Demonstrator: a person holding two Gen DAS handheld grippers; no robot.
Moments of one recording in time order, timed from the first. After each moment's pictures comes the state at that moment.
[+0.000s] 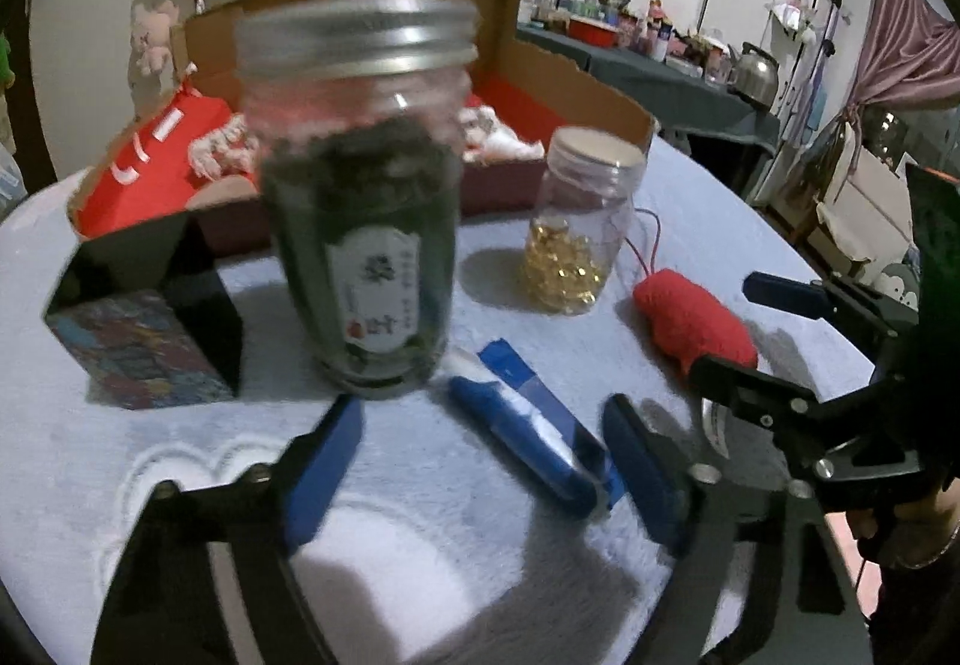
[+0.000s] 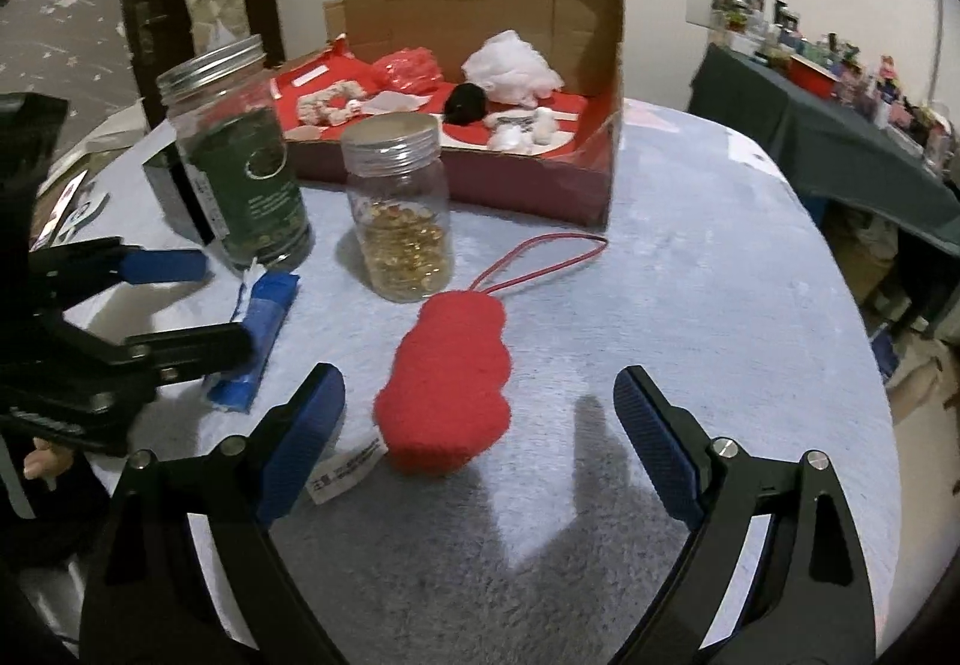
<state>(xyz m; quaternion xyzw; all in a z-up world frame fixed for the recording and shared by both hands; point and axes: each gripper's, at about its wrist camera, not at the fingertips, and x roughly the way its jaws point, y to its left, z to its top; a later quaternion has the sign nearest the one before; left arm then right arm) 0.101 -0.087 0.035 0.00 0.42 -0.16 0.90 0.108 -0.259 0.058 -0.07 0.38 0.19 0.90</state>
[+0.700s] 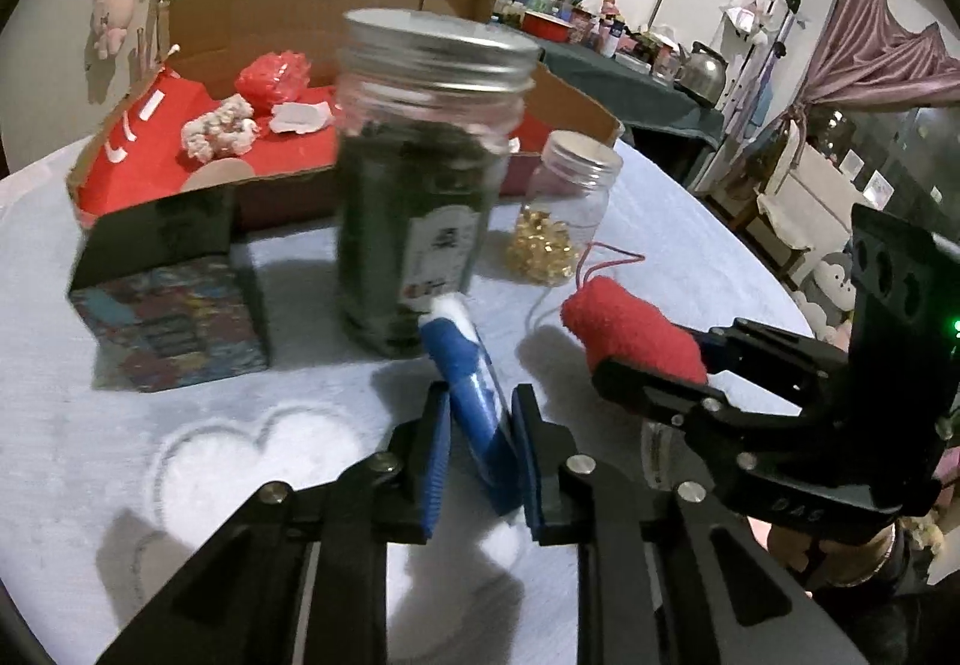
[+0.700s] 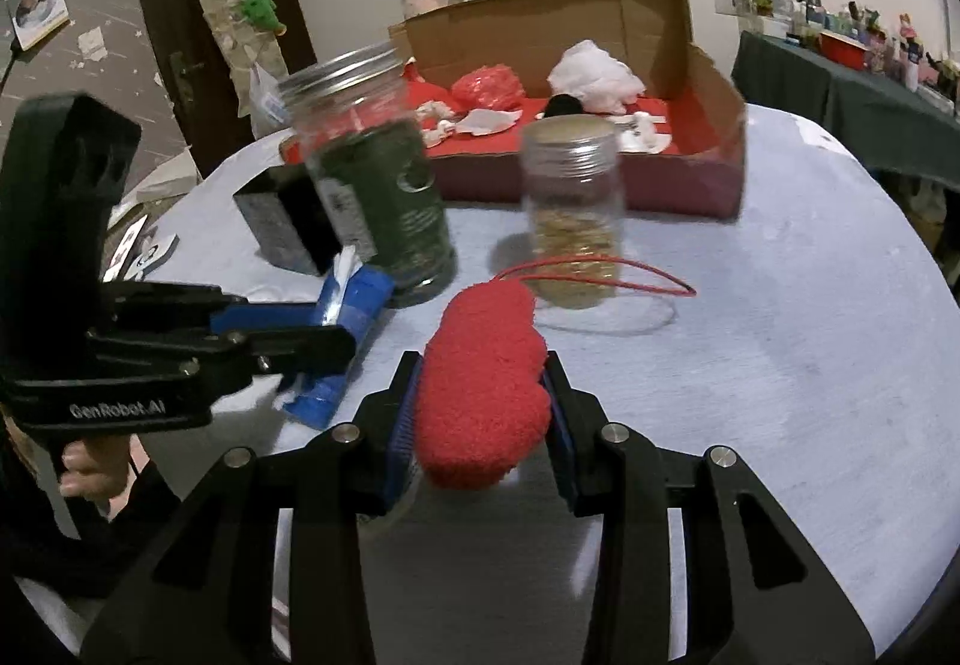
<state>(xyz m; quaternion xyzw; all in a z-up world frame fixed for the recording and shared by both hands) 0.090 -0.038 0.050 -0.02 0.42 -0.24 0.88 0.078 -0.200 0.056 0.01 0.36 0.23 0.90</state>
